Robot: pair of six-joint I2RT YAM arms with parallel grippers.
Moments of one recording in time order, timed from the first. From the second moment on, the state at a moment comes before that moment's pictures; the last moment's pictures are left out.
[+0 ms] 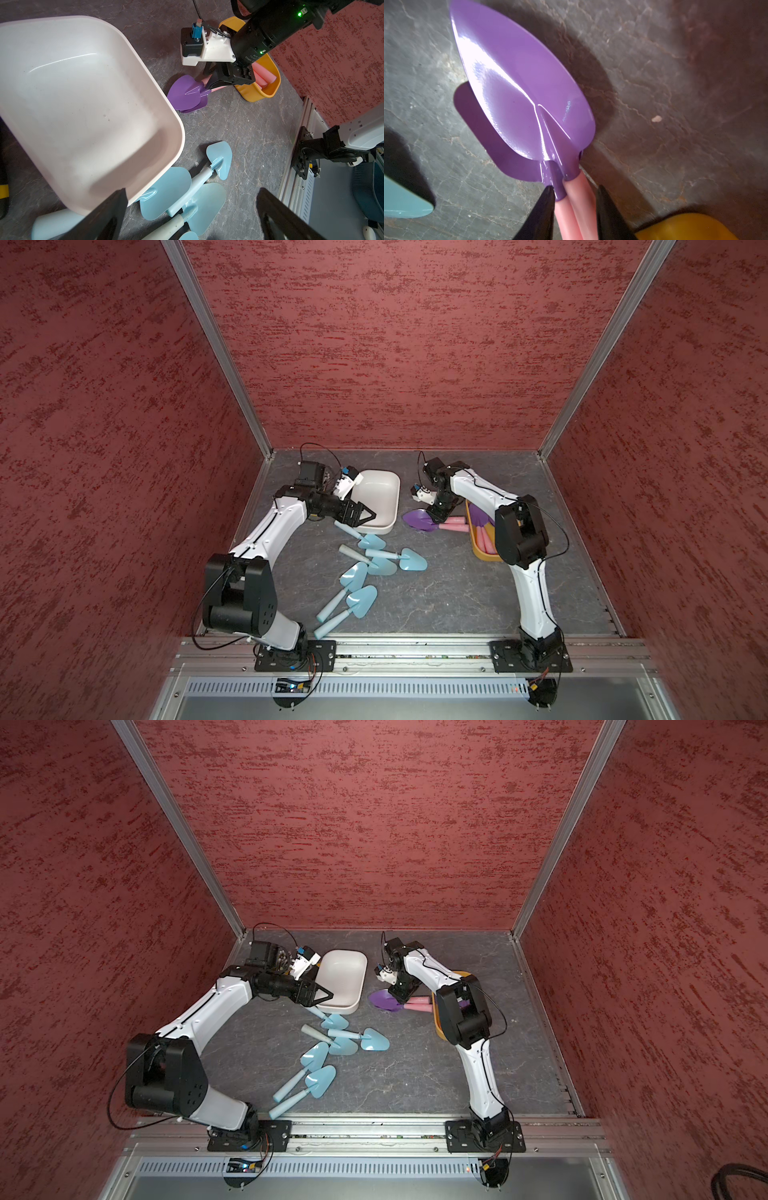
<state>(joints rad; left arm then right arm) -0.12 1.52 1.17 -0.69 0.78 0.27 0.45 2.24 1.87 -1.12 -0.03 -0.47</state>
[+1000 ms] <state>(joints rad) -0.12 1.52 1.17 -0.69 0.78 0.27 0.44 2.29 1.89 -1.14 -0.03 -0.47</state>
